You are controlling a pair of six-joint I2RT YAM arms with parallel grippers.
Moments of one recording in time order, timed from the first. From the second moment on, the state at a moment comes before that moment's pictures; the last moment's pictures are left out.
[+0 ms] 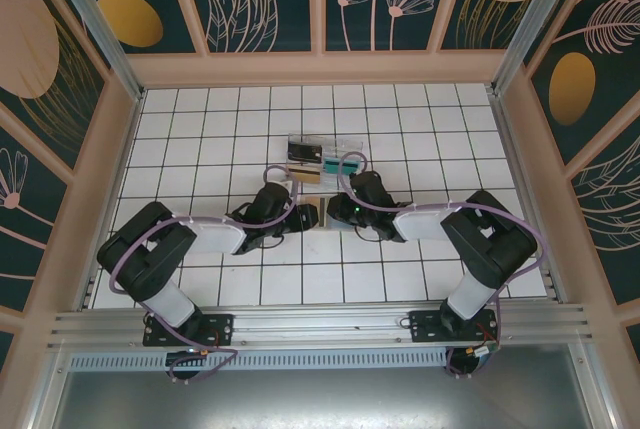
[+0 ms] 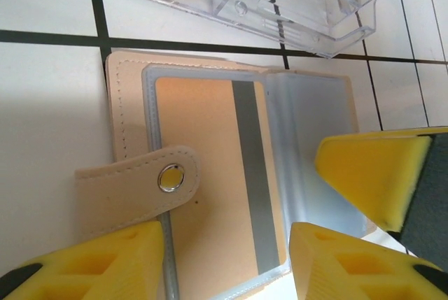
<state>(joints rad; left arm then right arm) -0.71 1.62 0.58 0.35 0.15 -0.79 0.70 1.65 0.65 0.29 -0.18 0.91</state>
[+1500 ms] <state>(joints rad) -0.75 1.72 0.65 0.37 0.13 -0.78 0.70 1.67 0.63 0.30 -0.21 0.91</state>
